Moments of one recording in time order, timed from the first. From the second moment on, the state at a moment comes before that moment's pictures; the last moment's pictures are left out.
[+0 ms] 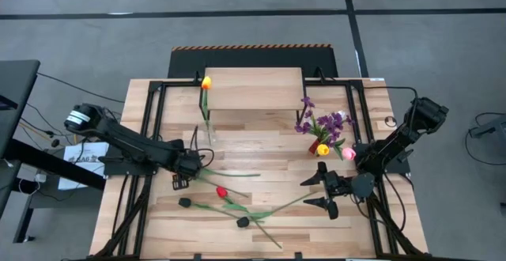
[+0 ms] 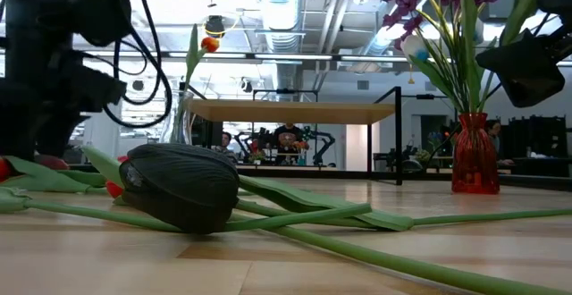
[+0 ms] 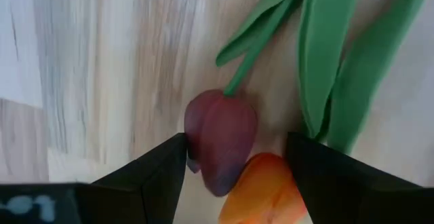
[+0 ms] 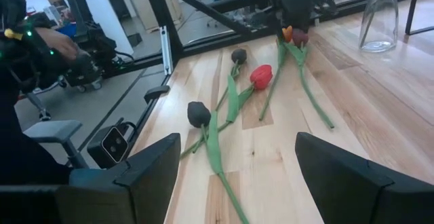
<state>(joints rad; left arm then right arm) -0.30 1.32 0.62 -0.89 -0.11 -0.53 0.83 1.35 0.21 0.89 0.66 0.41</state>
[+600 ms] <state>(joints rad) -0.30 1.44 0.70 -0.83 -0.11 -0.37 0.83 1.35 0.21 0.89 0.66 0.41</state>
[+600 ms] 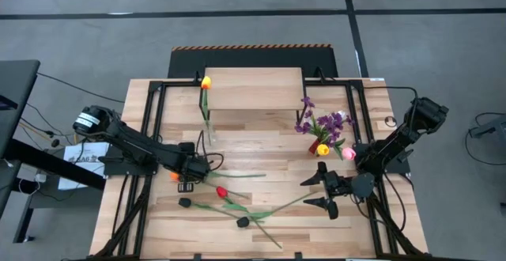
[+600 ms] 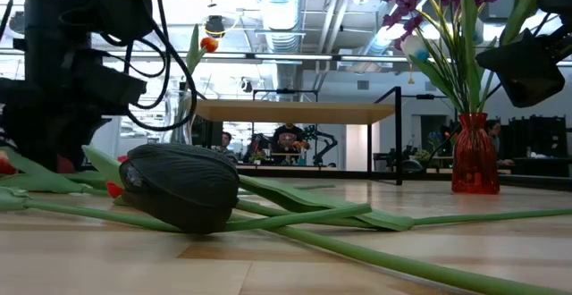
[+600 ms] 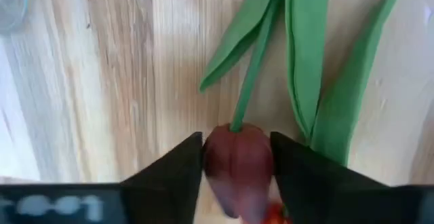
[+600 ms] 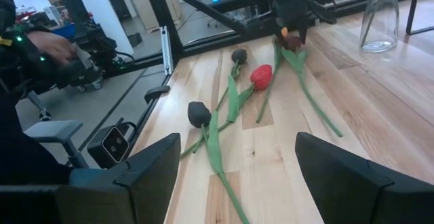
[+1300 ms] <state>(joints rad) -0.32 1.44 0.94 -1.25 -0.30 -0.33 0.83 1.35 0.21 0.89 0.65 0.41</state>
